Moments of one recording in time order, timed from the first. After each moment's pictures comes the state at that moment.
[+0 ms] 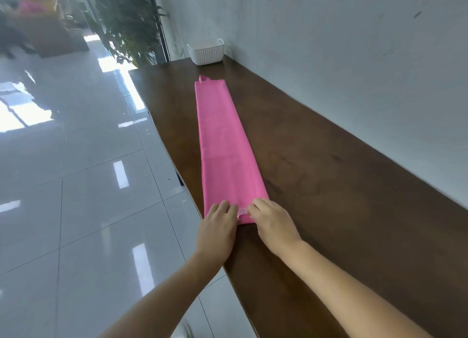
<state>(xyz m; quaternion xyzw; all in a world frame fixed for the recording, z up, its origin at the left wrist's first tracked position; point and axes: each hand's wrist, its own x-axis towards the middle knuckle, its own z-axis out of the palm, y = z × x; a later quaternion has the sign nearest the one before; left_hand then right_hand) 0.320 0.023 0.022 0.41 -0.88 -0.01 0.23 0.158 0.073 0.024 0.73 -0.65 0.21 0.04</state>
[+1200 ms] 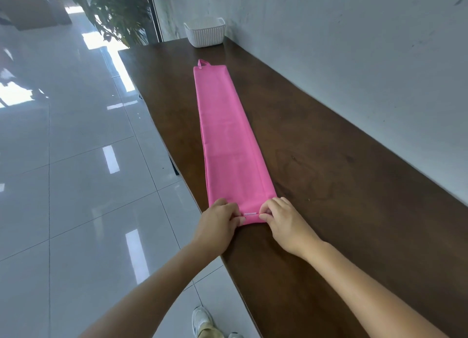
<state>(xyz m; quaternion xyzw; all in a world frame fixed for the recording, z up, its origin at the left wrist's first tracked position) 0.331 -0.028 0.034 0.43 -0.85 -0.28 0.14 0.142 0.050 0.029 0.62 -0.73 0.19 -0.21</state>
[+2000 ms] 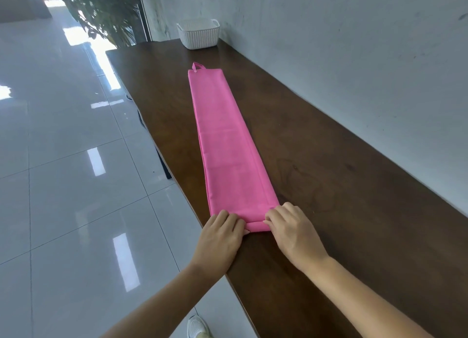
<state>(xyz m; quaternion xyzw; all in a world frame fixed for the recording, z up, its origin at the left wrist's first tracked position) 0.338 -0.042 -0.004 0.27 -0.93 0.04 0.27 0.143 0.041 0.021 0.71 -0.67 0.18 0.09</state>
